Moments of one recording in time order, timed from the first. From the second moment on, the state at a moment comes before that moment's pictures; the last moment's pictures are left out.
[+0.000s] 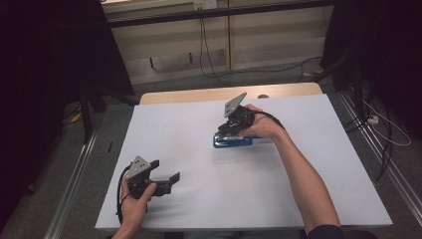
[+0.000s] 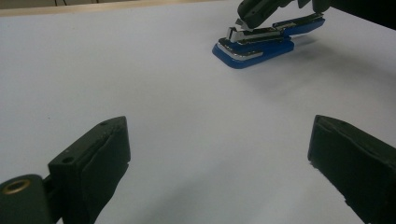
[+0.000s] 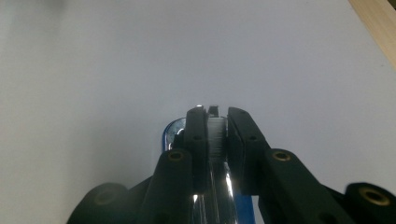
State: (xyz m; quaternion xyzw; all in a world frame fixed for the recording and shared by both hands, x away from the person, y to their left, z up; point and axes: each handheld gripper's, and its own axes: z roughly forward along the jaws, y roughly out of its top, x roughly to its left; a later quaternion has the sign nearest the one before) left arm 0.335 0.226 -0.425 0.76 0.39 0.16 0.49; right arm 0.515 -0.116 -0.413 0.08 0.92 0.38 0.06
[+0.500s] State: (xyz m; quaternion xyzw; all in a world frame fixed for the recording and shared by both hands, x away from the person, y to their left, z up) left arm 0.334 0.226 -0.425 0.76 0.39 0.16 0.48; right arm 0.516 -0.112 -0.415 0.06 0.92 0.38 0.06
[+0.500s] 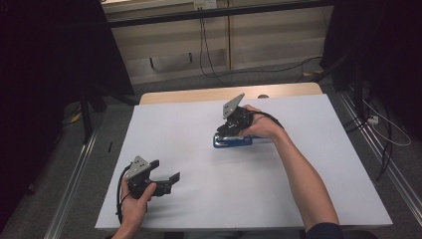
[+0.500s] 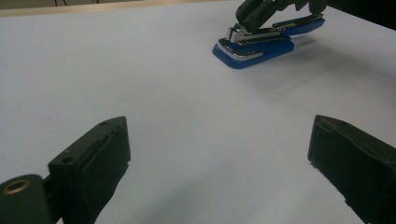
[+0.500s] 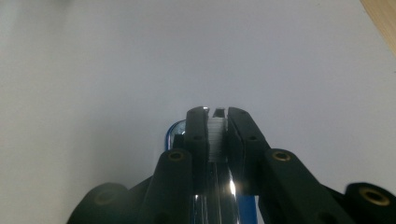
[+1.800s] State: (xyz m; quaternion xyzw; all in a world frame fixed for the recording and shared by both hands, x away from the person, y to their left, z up) left arm 0.334 0.226 -0.425 0.76 0.39 0.16 0.49; right arm 0.518 -0.115 -0.416 0.06 0.92 0.39 0.05
